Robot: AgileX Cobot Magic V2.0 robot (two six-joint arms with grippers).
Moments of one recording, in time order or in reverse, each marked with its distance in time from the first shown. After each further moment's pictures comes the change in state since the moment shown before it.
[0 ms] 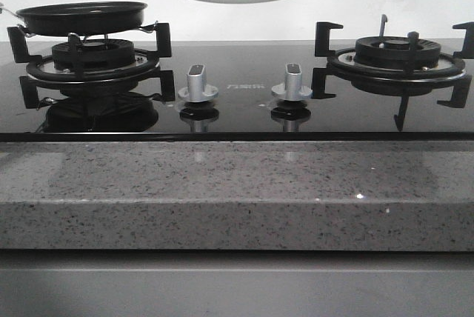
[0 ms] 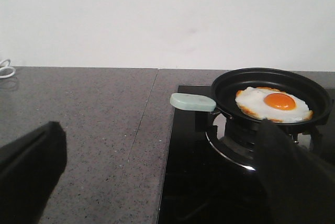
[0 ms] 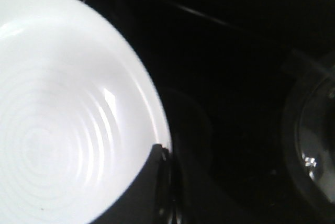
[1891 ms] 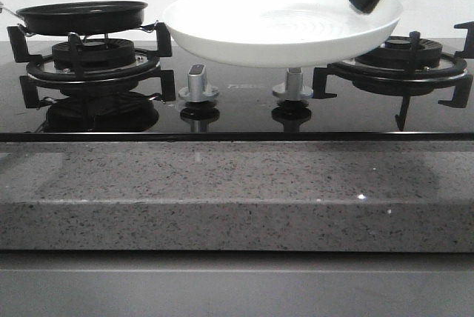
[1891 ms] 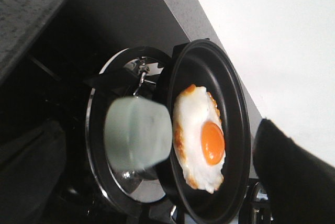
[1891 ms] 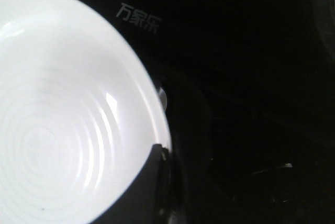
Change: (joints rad) left arm 0.236 0.998 -0.669 -1.285 0.679 0.395; right arm 0.000 -0.348 0.611 0.028 -0.188 -0.053
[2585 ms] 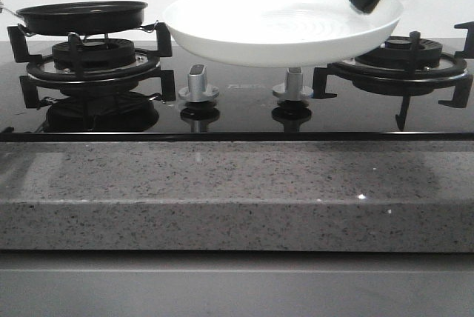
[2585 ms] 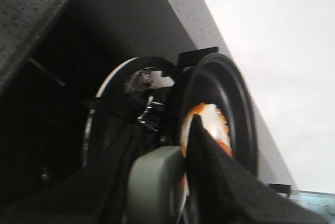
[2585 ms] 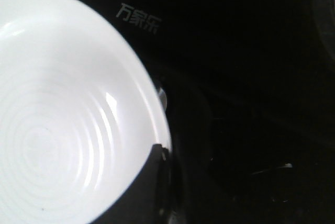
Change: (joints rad) left arm 0.000 0.088 -0.070 -0.020 0.014 0.004; right arm 0.000 0.000 0.000 0.000 0.000 0.000
